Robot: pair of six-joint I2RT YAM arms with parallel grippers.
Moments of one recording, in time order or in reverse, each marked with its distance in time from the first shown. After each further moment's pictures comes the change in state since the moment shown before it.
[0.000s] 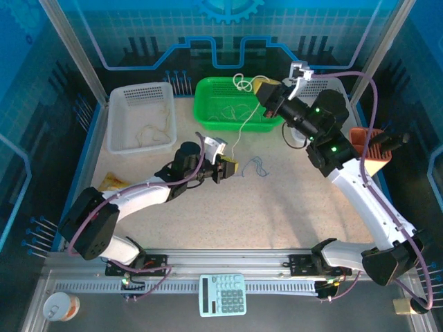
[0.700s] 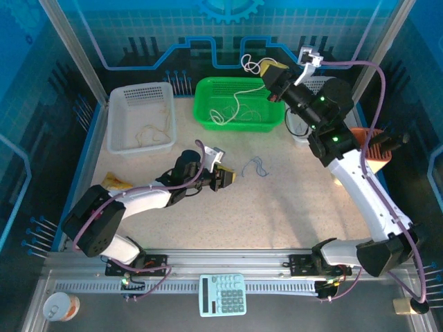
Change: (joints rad) left arm 0.000 0.010 -0.090 0.031 -0.017 -0.044; right arm -0.040 0.087 0.100 0.042 0.050 0.006
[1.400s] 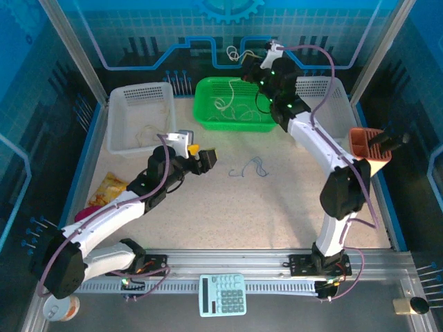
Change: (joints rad) left arm 0.063 -0.360 0.021 -0.207 -0.361 -0.084; right arm -0.005 0.554 0.336 0.032 0.257 -0.050
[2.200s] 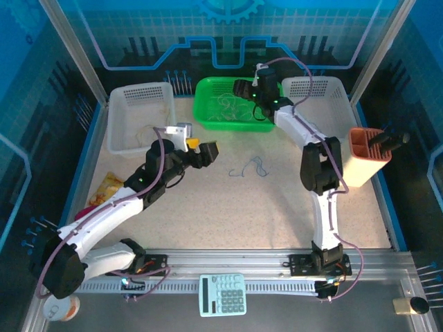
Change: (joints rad) left arm 0.001 0.000 0.096 -0.062 0.005 -0.048; right arm -0.066 0.290 0.119 -0.282 -0.042 -0.057
